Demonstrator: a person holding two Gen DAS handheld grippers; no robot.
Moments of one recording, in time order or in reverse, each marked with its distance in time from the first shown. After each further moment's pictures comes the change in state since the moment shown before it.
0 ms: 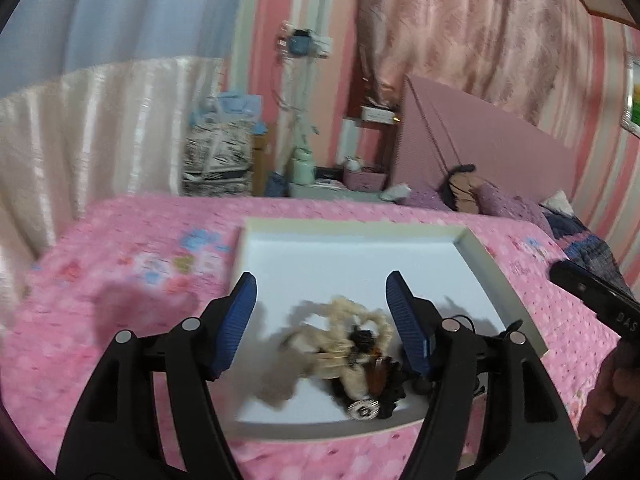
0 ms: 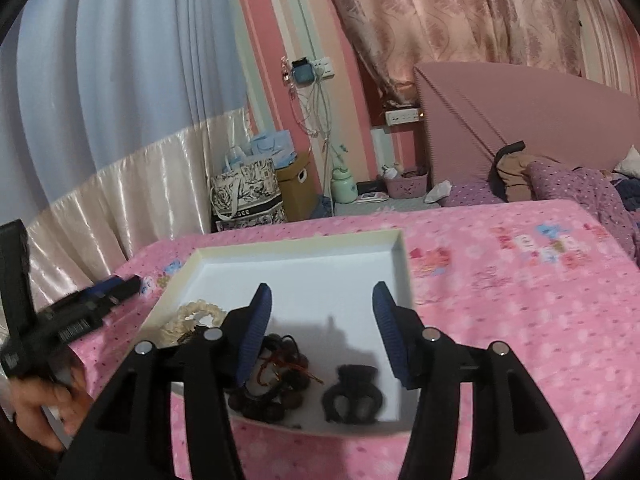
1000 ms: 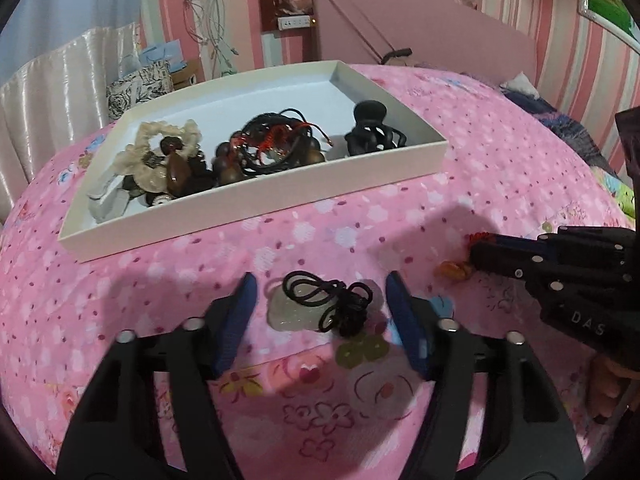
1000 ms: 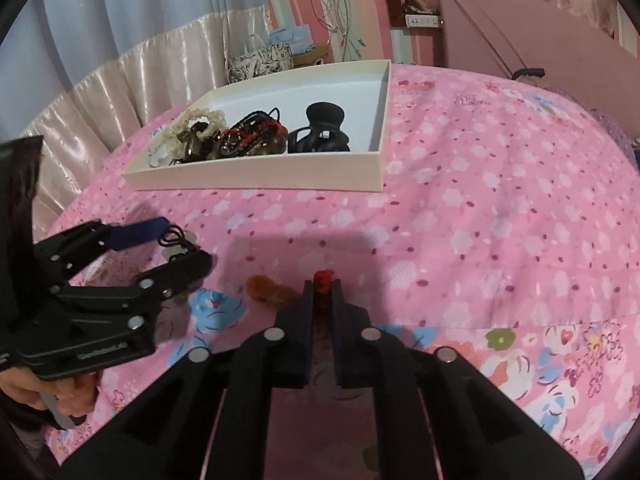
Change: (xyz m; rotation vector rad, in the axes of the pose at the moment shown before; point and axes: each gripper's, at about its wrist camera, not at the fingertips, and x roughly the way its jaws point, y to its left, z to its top) left arm -0.007 -0.147 -0.146 0.261 0.291 -0.082; right arm -0.028 -0.041 -0.130 -0.084 0.346 0.078
